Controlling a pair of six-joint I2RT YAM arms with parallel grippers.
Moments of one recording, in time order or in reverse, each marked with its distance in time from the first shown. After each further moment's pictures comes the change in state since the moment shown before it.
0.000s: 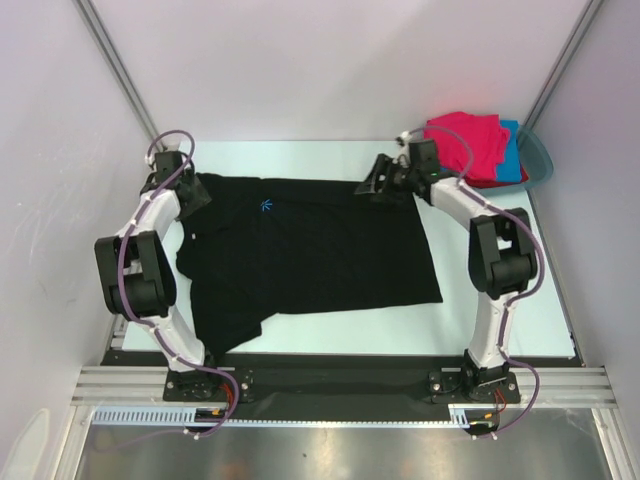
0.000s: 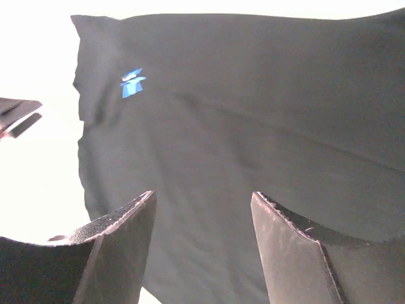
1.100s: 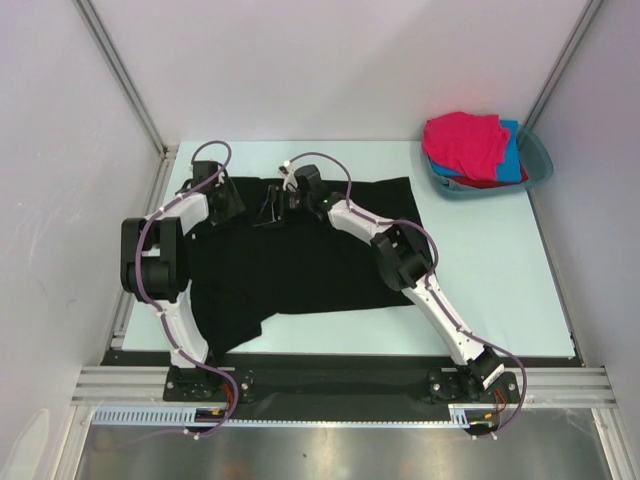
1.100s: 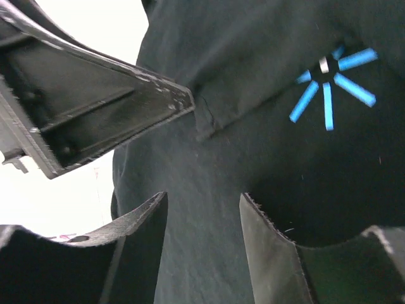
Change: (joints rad) left arm -0.155 0.122 -0.044 0.141 0.159 -0.039; right arm 0.451 0.772 0.811 0.195 -0.172 0.219
